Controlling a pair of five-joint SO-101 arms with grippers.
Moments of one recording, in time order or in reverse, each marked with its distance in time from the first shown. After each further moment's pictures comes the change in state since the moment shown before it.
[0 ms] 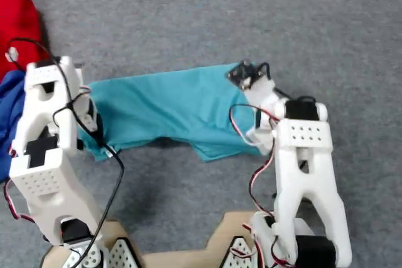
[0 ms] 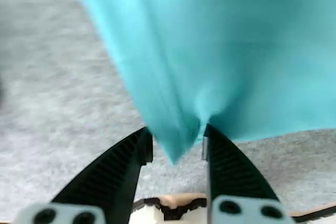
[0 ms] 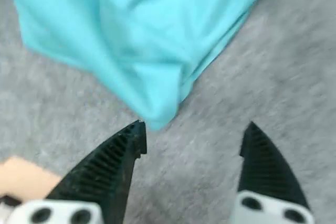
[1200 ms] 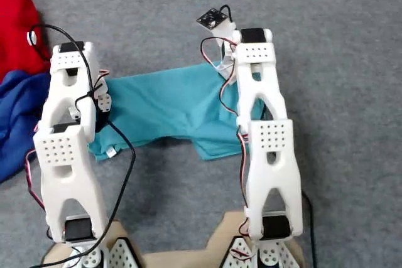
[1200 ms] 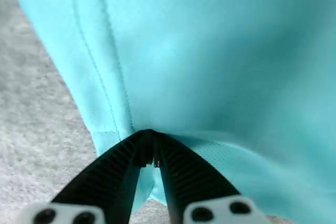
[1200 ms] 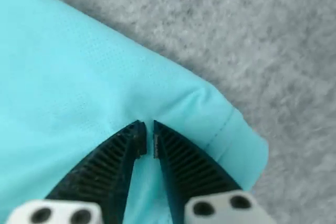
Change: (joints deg) left arm 7.3 26.5 -29.5 4.5 18.1; right arm -6.3 95.5 -108.0 13.7 -2.7
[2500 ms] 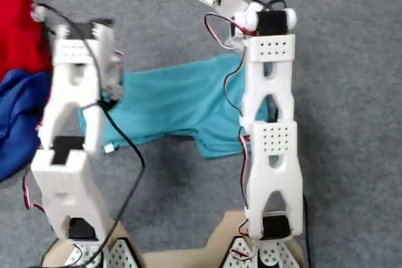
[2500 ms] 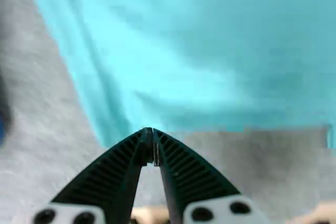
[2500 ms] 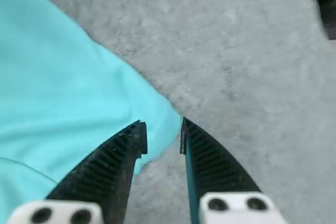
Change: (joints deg) left arm 10.7 -29.5 12.1 2.7 -8.8; right arm -0.9 -11.9 -23.1 15.3 12.1
